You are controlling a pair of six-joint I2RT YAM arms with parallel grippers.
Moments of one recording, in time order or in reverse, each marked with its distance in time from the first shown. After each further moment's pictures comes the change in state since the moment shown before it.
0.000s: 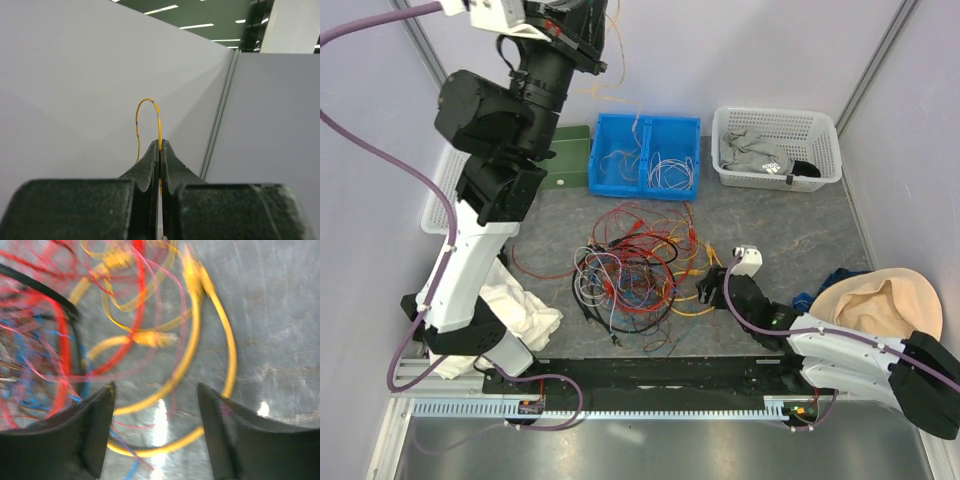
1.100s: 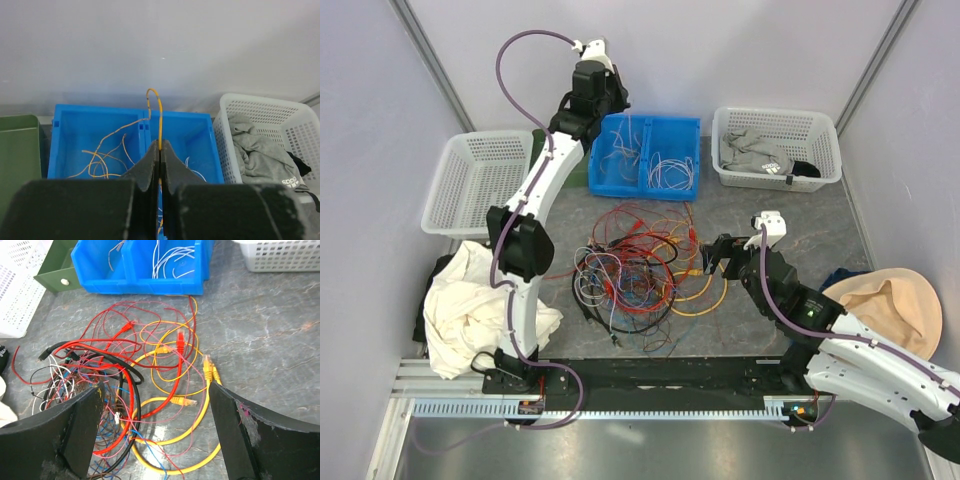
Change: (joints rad) left arm 0.423 0.577 -0.087 -0.242 0.184 -0.334; right arm 0.000 -0.233 0.386 -0.336 0.067 -0.223
